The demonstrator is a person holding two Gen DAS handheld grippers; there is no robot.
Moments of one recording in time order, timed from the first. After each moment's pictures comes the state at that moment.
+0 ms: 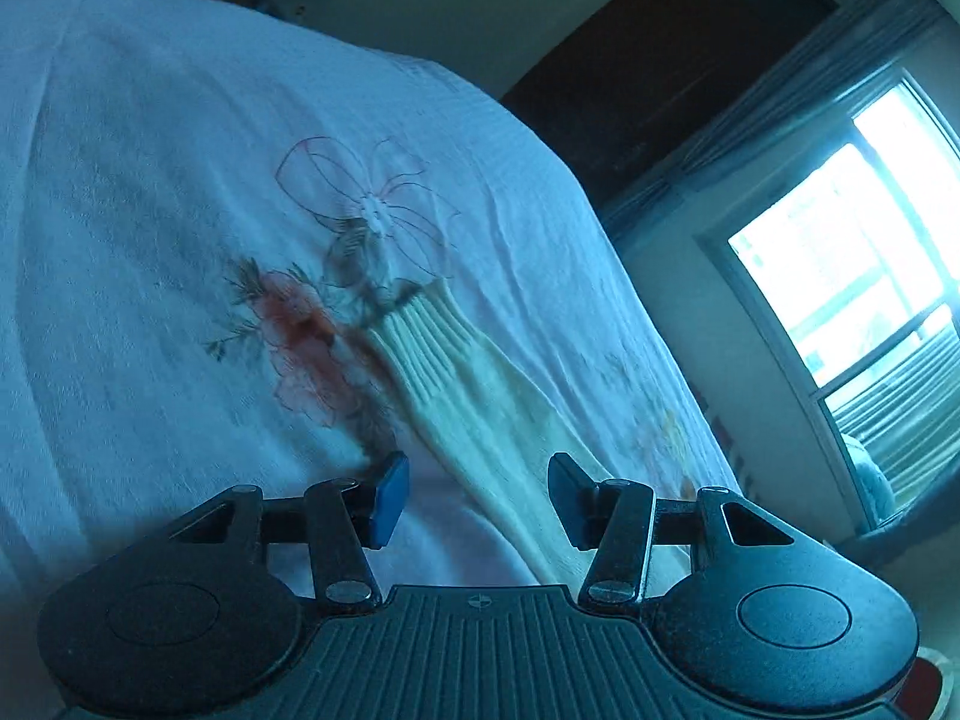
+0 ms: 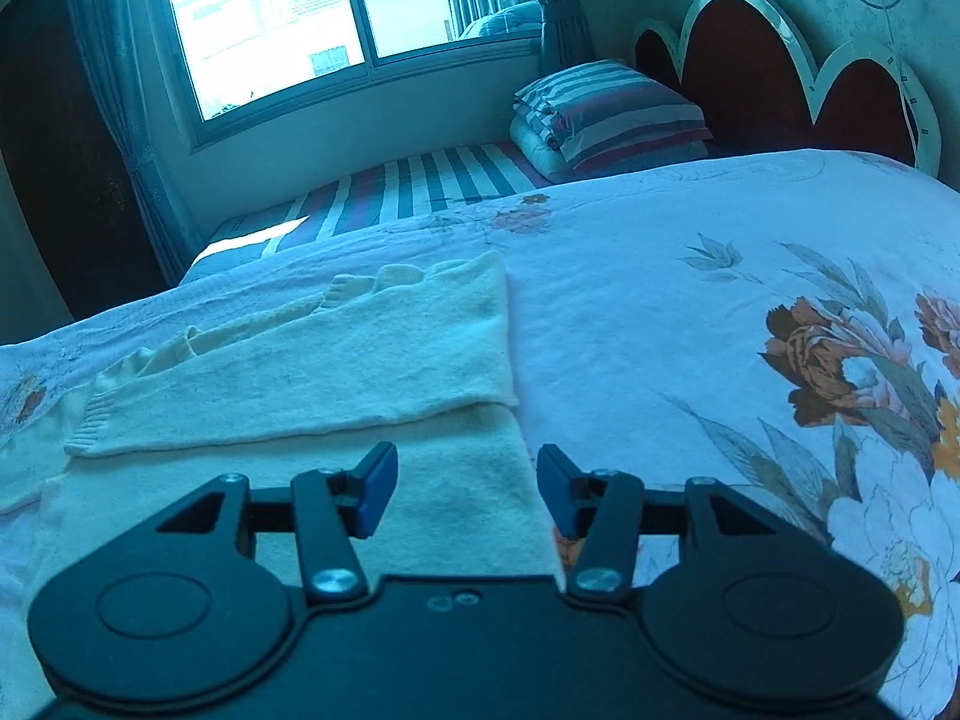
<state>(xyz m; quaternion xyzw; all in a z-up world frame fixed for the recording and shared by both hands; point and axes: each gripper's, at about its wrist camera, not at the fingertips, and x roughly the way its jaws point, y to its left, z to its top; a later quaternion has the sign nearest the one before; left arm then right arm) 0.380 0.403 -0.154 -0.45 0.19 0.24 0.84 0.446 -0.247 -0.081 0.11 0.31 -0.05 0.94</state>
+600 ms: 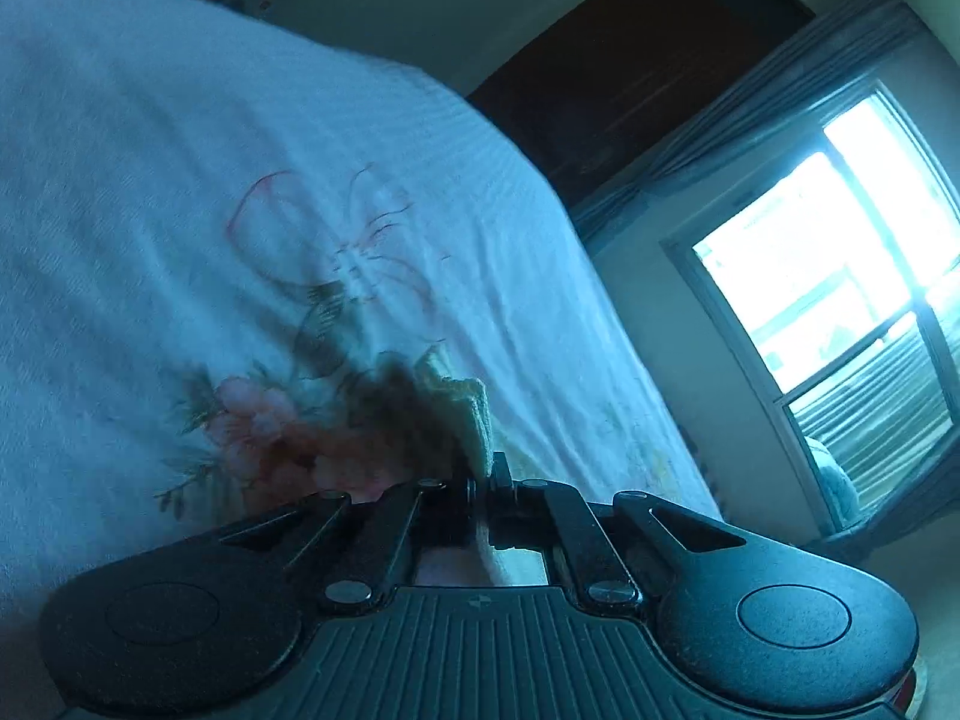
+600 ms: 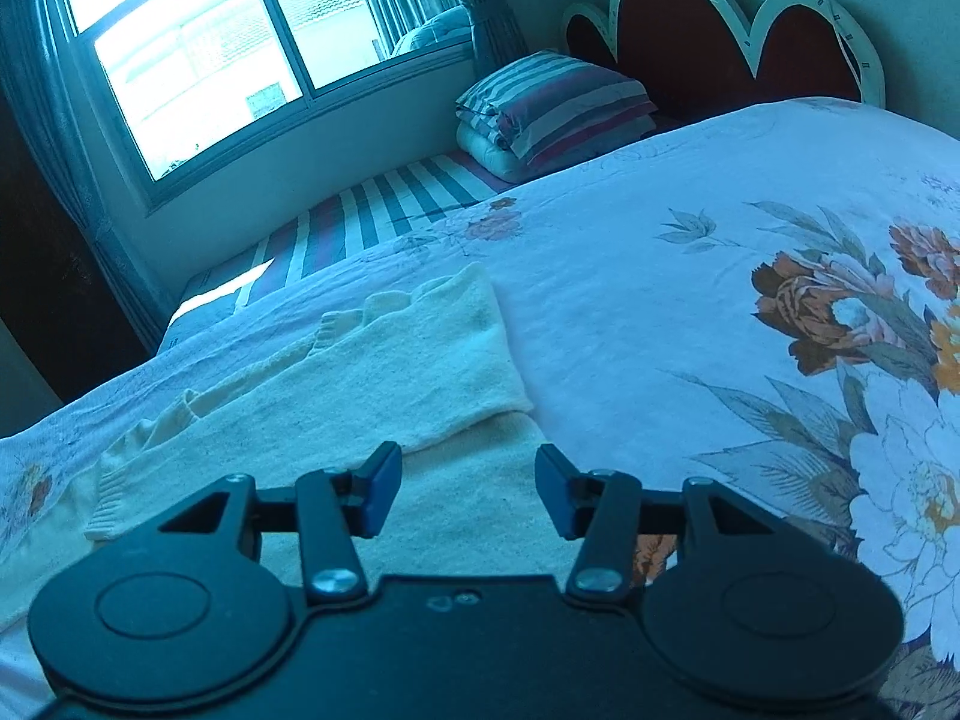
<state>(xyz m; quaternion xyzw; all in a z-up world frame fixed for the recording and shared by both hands) 0.417 0.440 -0.166 -0.44 0.17 0.19 0.86 0.447 -0.243 -0.077 0.19 0.30 -0.10 0.93</state>
